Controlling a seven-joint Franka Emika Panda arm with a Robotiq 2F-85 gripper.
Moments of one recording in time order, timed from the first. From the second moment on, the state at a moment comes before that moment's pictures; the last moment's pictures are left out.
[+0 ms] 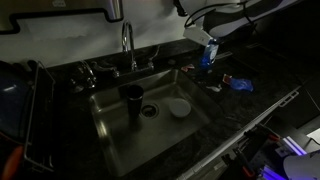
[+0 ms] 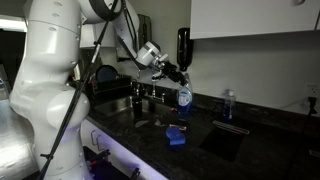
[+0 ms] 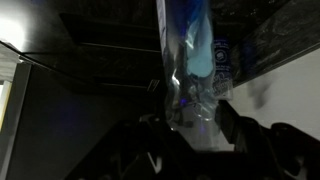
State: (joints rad) arm 0.11 0.29 0.04 -1.85 -1.02 1.83 2.06
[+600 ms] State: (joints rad) arm 0.18 0.07 0.12 -2.01 -0.97 1.61 2.07
